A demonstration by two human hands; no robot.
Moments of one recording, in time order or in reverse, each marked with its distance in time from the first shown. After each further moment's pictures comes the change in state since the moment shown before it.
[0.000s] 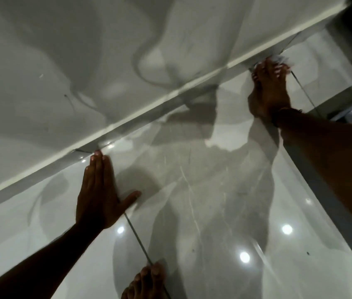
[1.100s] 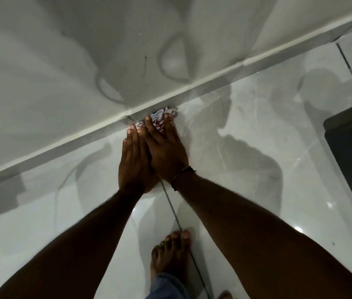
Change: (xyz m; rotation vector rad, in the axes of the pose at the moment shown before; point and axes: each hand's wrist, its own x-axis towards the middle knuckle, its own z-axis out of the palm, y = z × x) left_hand -0.011 0.002 -0.004 0.102 0.071 0.000; right_hand -0.174 -0.328 0.129 0.028 -0.218 -0.530
